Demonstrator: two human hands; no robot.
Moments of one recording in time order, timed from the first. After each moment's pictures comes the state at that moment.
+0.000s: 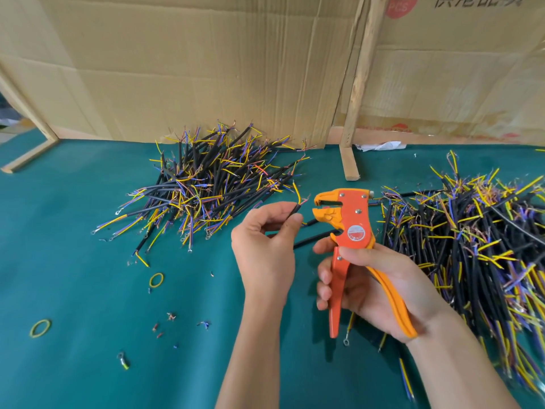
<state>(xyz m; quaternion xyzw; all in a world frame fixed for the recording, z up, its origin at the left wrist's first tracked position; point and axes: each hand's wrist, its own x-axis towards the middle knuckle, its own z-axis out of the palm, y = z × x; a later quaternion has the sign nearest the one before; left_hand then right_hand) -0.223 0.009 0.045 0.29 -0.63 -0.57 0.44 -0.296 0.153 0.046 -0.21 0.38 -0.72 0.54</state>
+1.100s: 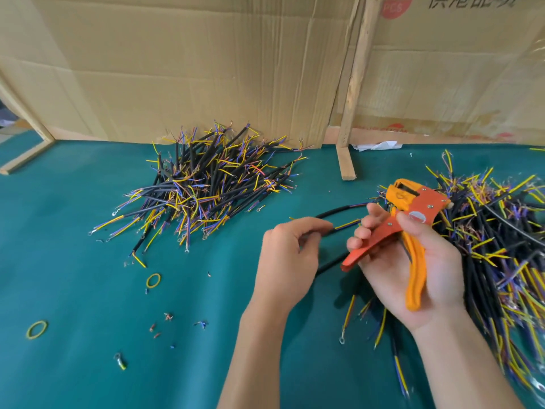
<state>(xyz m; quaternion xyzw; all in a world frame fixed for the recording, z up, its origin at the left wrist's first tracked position) -0.224 0.019 0.043 0.17 -0.83 -0.47 0.25 -0.312 0.158 0.049 -0.08 0.29 -0.89 0.34</state>
